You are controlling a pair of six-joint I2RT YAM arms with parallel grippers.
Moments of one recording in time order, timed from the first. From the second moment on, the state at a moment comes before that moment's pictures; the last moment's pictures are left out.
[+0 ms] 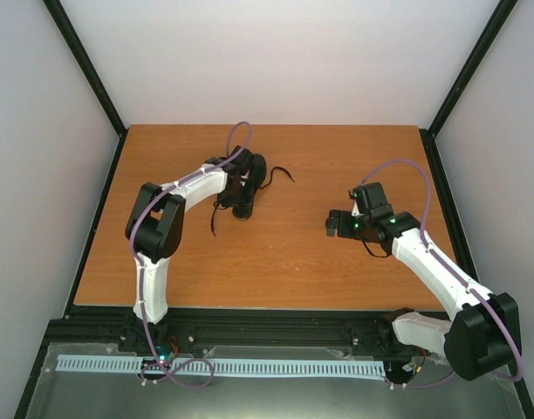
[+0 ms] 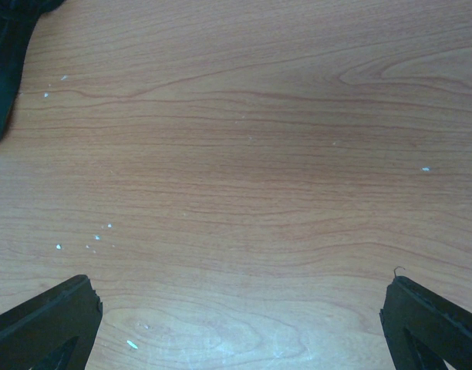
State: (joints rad) left arm -0.48 2.08 1.55 -0.77 -0.04 -0.40; right arm 0.36 1.17 0.83 -0.64 -0.06 0.42
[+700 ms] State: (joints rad) left arm -0.55 1.36 0.98 -0.76 0.10 -0.56; right arm 0.36 1.17 0.82 -0.63 -0.11 0.38
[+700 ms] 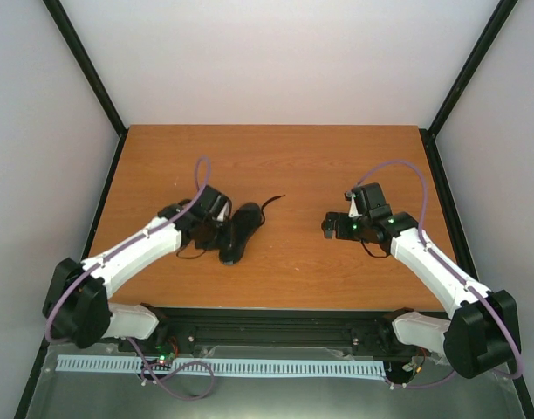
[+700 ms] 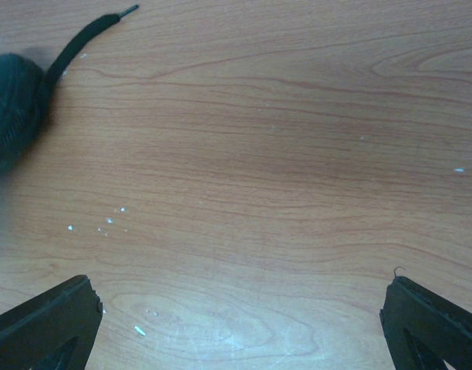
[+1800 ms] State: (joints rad) left arm -0.66 1.30 0.87 -0.67 -0.33 -0.79; right arm 0.70 1.80 1.15 -0.50 -0.01 0.48
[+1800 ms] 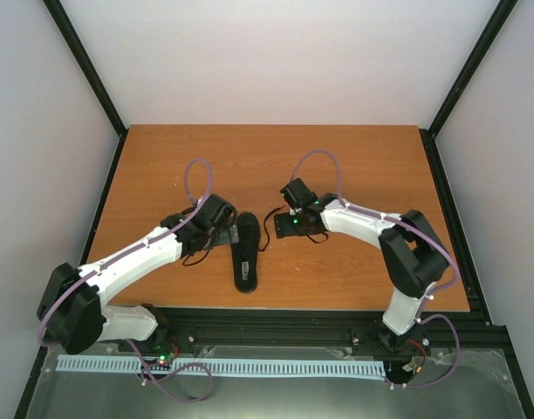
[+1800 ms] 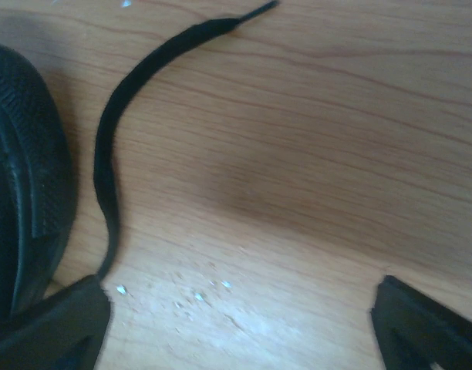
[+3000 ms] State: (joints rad) left arm -0.56 1.78 1.01 -0.50 -0.36 -0.68; right arm 0.81 1.70 1.08 -0.49 0.24 0.54
